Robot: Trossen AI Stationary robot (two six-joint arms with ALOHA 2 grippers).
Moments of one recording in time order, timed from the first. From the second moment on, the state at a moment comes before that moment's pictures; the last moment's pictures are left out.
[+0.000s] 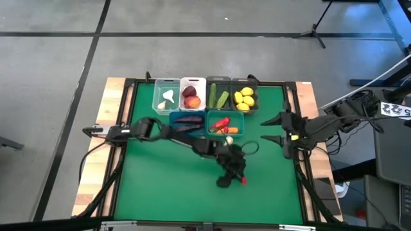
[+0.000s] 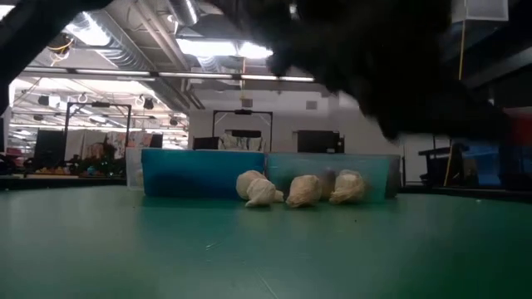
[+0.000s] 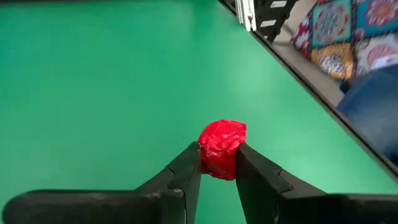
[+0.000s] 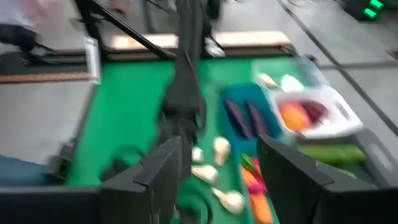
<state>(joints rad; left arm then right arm) -0.16 2.38 1.77 -0.03 0.39 0.06 0.54 1.08 1.50 -1.00 0.53 0.33</state>
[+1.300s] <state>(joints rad) 0.20 1.86 1.17 0.10 -0.03 0.06 0.54 0.82 0.83 -0.91 0.69 0.78</state>
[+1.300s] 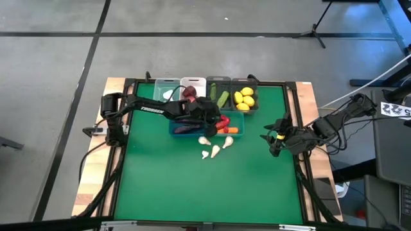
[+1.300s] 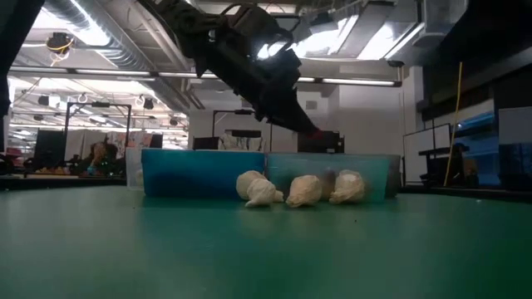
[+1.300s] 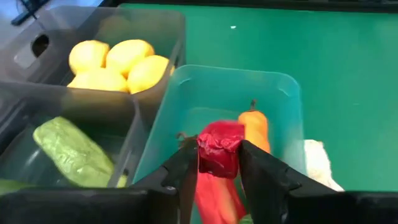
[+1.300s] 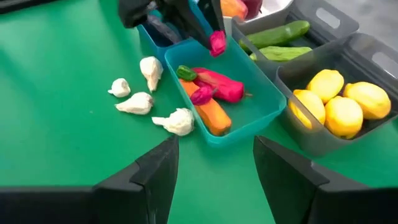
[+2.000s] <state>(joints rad) 0.01 1.83 1.16 -0.04 0.25 0.10 0.54 0.84 0.82 -0.83 0.73 0.75</state>
